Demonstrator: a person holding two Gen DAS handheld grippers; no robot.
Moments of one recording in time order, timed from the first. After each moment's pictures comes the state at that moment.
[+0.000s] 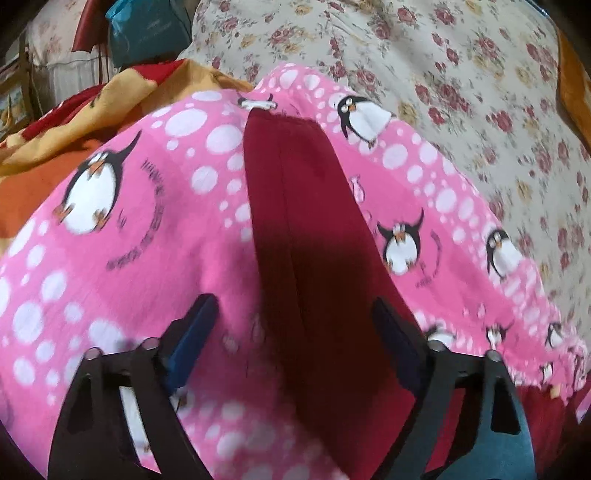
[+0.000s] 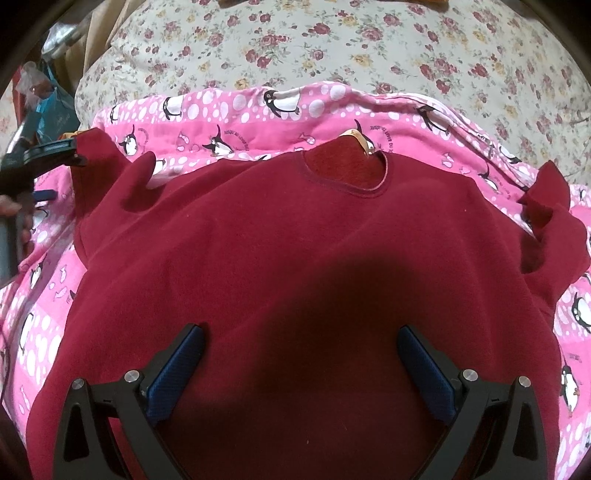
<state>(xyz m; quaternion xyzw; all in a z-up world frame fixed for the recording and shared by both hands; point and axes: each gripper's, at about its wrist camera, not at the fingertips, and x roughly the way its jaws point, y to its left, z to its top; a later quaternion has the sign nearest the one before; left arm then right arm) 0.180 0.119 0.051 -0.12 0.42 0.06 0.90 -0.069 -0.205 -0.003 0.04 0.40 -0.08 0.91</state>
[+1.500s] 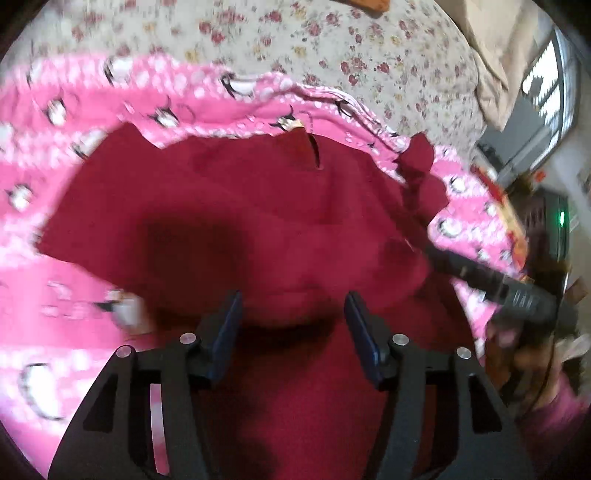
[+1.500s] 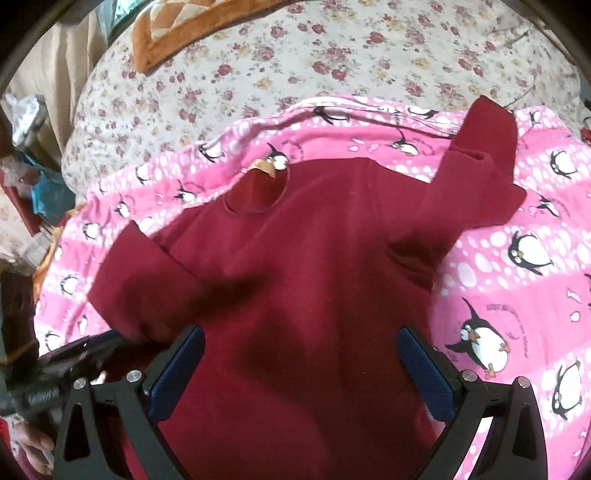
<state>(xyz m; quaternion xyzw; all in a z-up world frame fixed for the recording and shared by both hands) -0.062 -0.086 0.079 0.00 0.50 -0.33 0.80 -0.141 -0.294 0.048 0.18 0.40 -0.08 0.90</state>
